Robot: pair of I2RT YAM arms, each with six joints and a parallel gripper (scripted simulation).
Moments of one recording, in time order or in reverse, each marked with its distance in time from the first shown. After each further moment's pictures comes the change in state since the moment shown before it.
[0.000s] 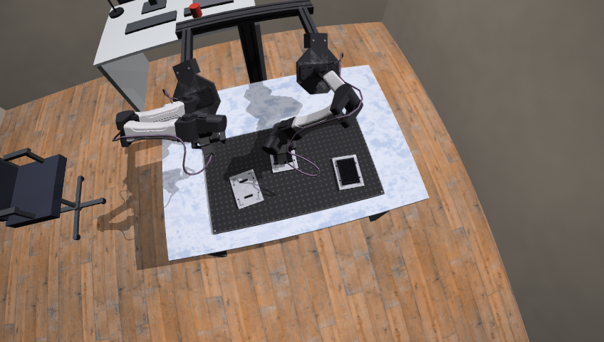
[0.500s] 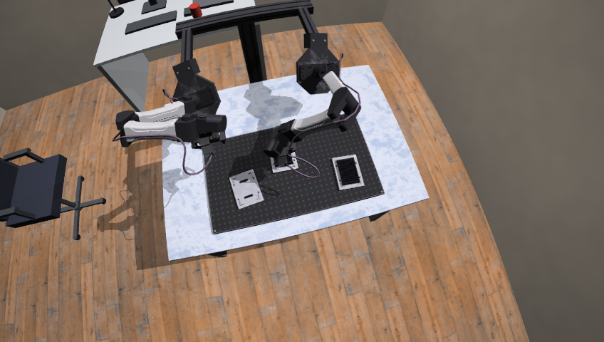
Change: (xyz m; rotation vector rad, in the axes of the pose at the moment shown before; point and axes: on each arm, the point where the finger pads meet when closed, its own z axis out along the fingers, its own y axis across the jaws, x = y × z) left arm -0.001 0.000 0.021 0.000 -0.002 -0.002; right arm 0.000 0.000 0.000 0.000 0.000 0.000
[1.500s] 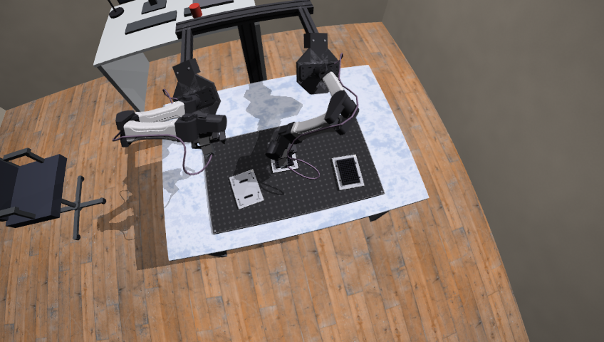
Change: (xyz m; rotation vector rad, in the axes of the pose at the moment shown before) left arm 0.001 0.003 0.021 -0.013 0.006 -0.006; right arm 0.000 0.000 0.000 0.000 0.000 0.000
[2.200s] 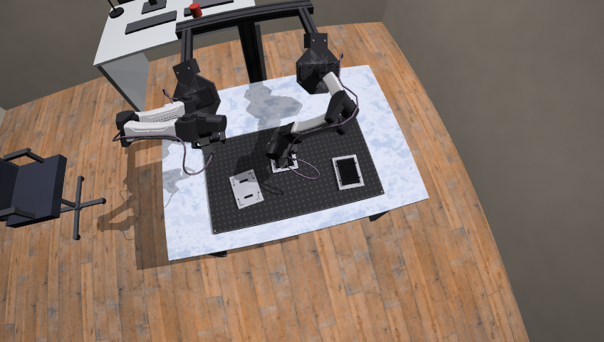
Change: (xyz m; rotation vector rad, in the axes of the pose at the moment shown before) left arm 0.000 0.000 0.000 -0.002 0.000 0.001; right arm 0.000 0.000 0.000 0.000 0.000 0.000
